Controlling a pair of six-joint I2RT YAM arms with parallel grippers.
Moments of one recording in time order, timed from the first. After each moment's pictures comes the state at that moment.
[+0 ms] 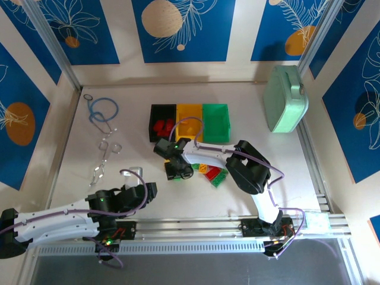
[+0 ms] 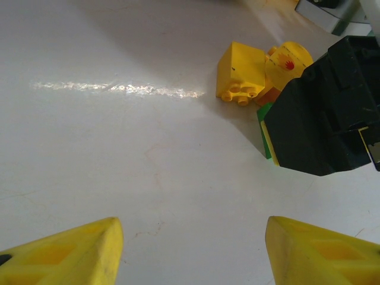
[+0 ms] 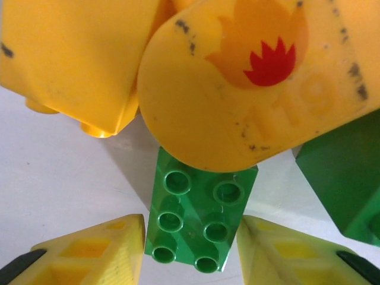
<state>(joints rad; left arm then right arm) -1.22 0.64 0.39 -0.70 -0.58 -1.07 1.02 2.04 1.49 -0.89 -0.02 0.79</state>
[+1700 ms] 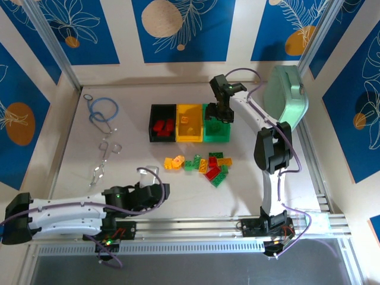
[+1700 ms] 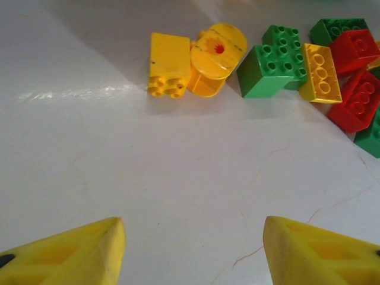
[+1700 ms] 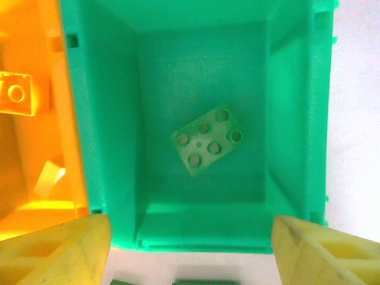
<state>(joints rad) -1.30 0.89 0.50 -0.56 -0.57 -1.01 0.39 2.05 1.87 -1.07 0.03 0.45</state>
